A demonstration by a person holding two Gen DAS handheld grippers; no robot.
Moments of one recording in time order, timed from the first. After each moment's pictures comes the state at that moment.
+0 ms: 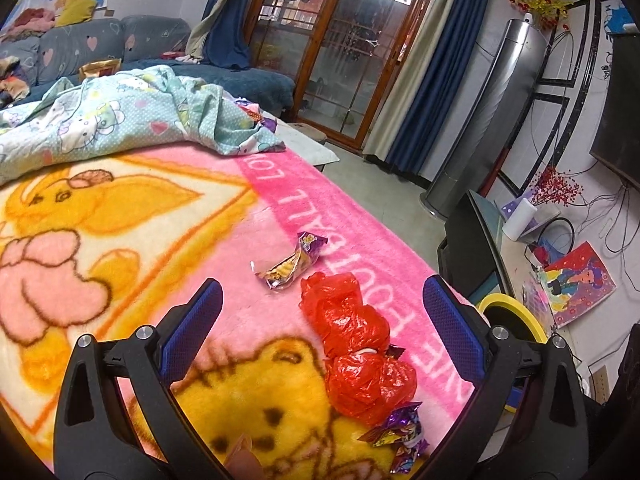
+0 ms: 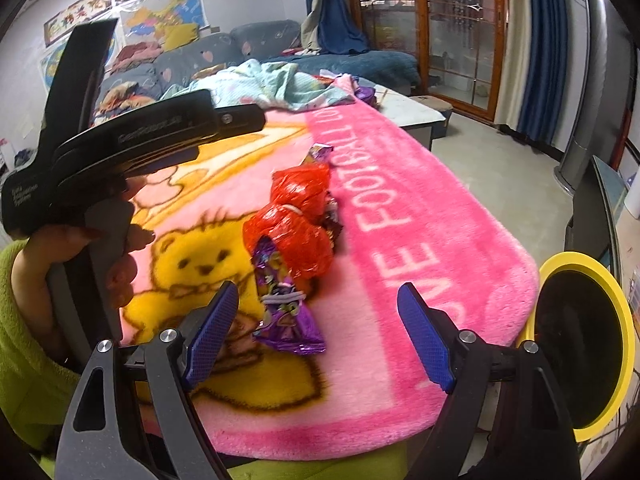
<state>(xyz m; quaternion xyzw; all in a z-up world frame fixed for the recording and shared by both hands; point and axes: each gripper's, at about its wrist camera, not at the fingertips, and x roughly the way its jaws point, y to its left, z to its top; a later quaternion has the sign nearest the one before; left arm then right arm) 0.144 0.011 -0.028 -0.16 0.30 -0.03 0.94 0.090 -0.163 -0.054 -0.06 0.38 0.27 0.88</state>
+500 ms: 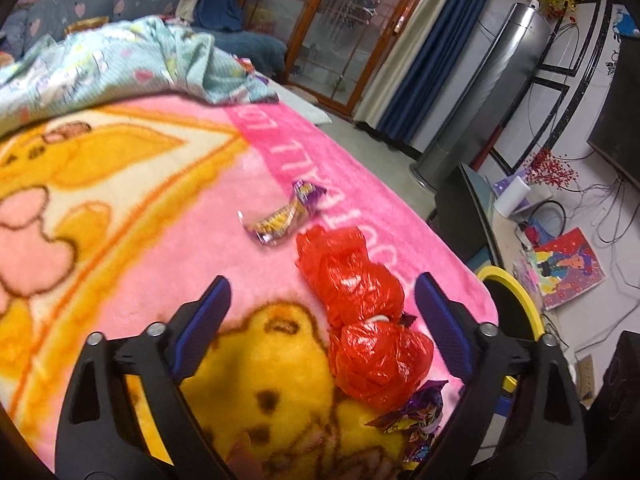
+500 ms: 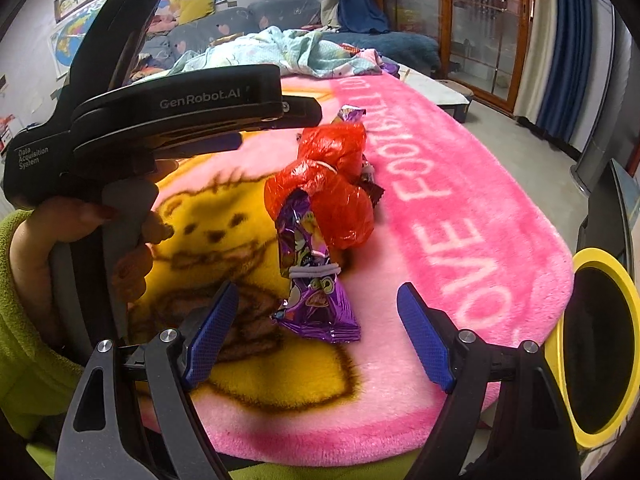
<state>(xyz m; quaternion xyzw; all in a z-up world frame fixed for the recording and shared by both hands) 0.157 0.012 -0.065 -0.18 0.36 -0.07 0.91 0.090 -0.140 -0.083 -0.09 0.41 0.29 0.86</state>
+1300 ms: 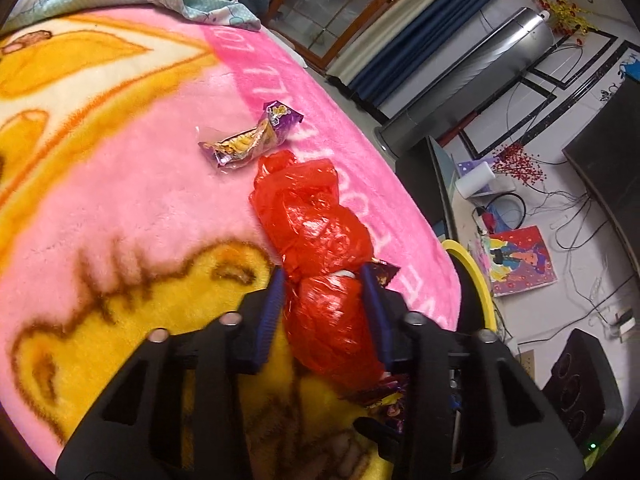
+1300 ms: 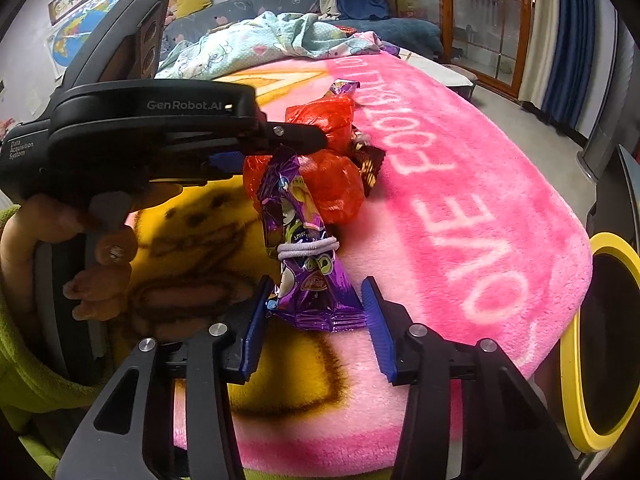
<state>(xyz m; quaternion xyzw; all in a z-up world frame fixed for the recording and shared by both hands) 0.169 0.008 -0.097 -0.27 0.43 -0.15 0.85 0.098 -0.145 -0.100 -0.08 0.43 0.30 0.85</state>
